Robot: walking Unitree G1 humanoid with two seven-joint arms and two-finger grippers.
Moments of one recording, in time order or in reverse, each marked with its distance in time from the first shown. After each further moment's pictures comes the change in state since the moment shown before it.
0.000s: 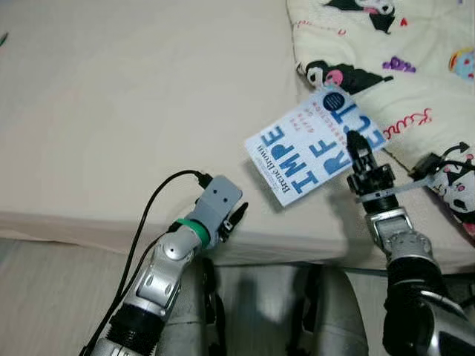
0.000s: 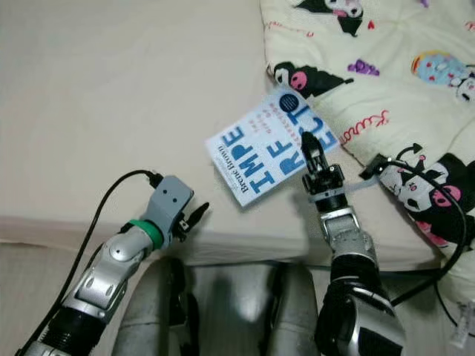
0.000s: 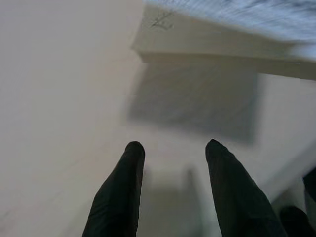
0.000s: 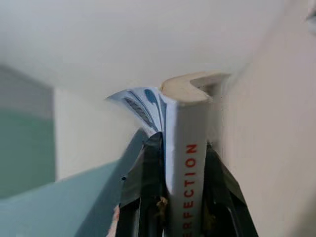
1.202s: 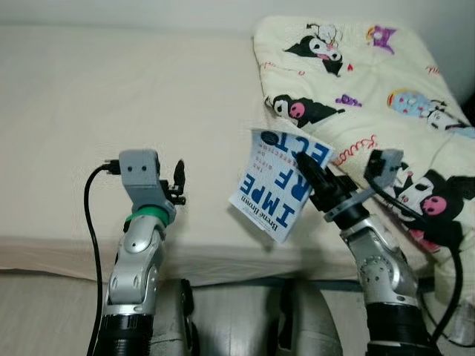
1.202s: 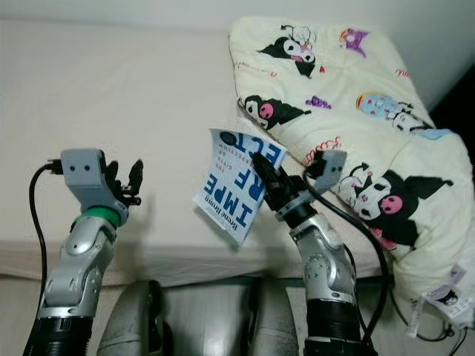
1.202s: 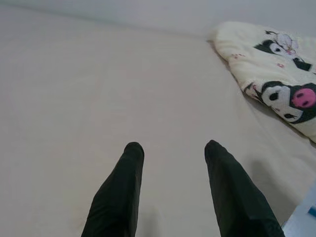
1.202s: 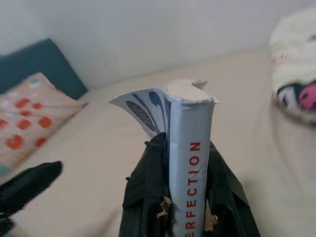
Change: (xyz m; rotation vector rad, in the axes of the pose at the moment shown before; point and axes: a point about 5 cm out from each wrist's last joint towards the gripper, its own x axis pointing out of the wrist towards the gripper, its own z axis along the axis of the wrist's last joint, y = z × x) left arm -0.034 0.058 0.014 -0.411 -0.118 0.539; right arm 0.006 0.036 -0.040 -0.656 0.285 -0.170
